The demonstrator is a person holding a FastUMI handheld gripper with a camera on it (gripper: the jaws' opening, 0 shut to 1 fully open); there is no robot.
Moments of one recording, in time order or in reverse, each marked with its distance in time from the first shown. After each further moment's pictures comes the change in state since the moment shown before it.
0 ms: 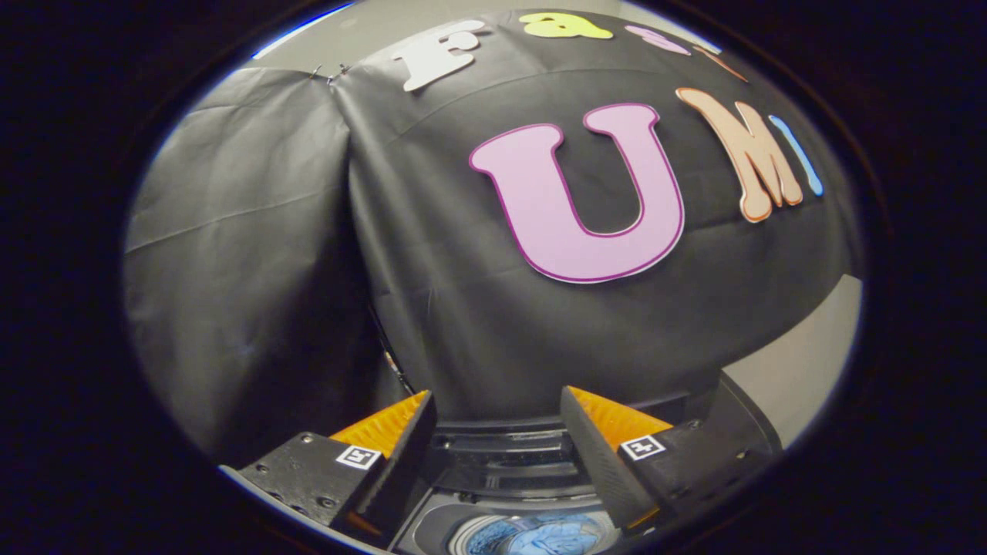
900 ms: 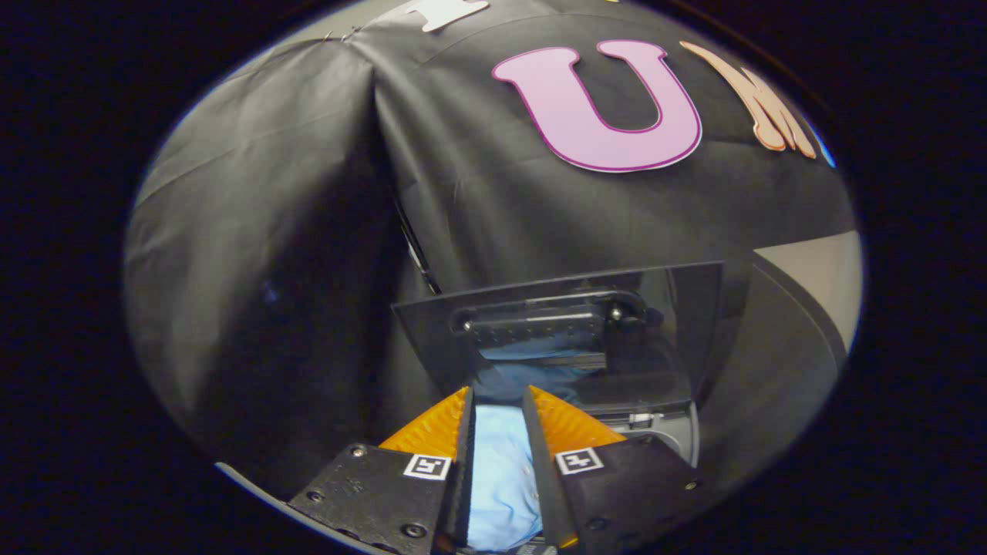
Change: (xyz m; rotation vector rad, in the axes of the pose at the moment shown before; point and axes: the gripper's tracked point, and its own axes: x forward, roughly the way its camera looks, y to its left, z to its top) arm -0.057 0.029 -0.104 0.064 0.260 0.151
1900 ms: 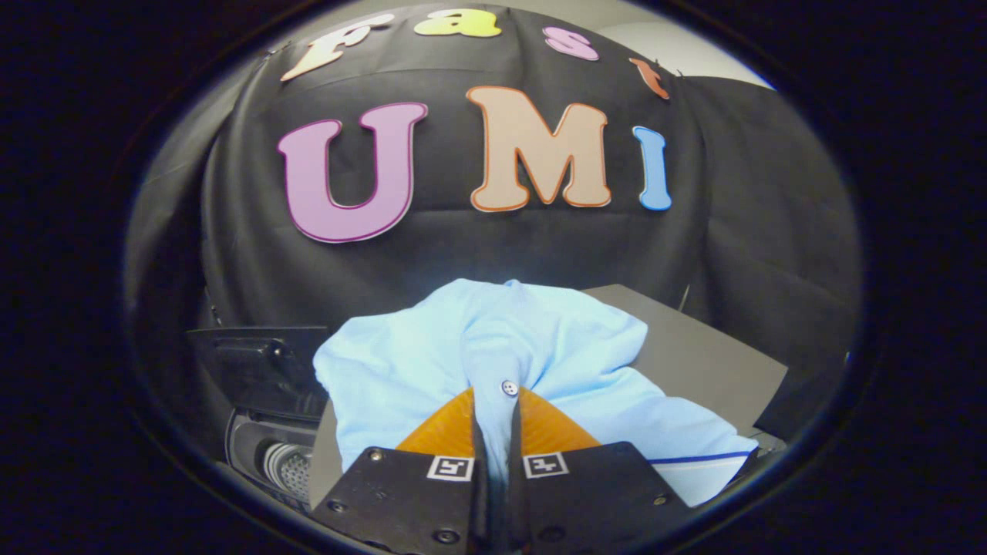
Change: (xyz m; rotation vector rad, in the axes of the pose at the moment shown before) arm -0.210 -0.261 0.072 -0.120 -0.129 -0.649
